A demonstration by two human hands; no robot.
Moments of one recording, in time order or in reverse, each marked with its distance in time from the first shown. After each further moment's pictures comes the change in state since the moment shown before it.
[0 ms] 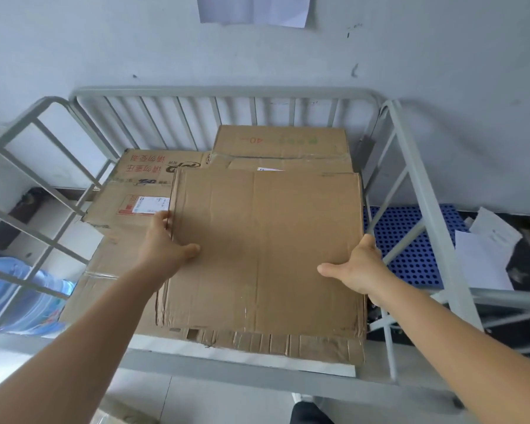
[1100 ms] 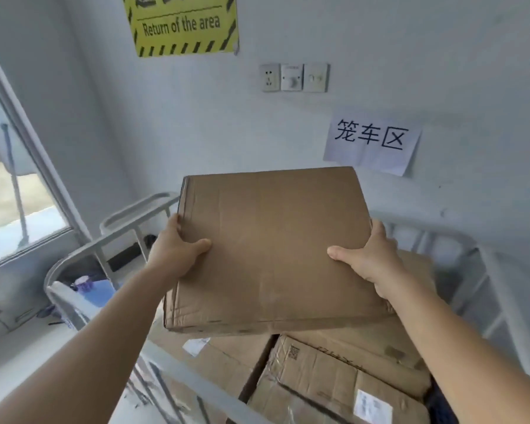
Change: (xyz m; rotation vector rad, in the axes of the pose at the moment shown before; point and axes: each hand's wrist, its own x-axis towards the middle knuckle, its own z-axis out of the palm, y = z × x) left_hand -0.078 0.040 -0.208 -0.163 0.471 0.051; right_hand -0.083 -0.209 -0.013 0.220 0.167 -0.542
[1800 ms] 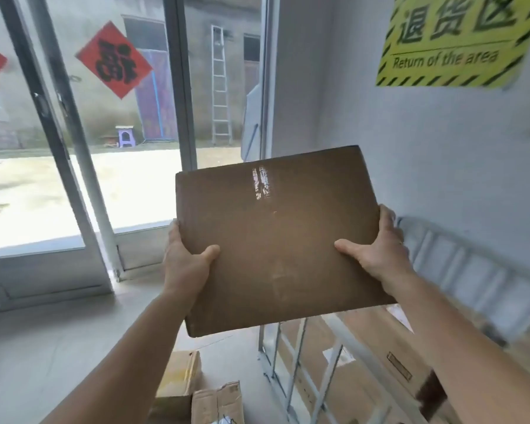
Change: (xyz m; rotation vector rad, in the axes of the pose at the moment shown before) left_hand -0.144 -0.195 -0.316 -0.185 0.733 -0.246; right_hand -0.197 -0.197 0.279 -0.055 -0.373 -0.606
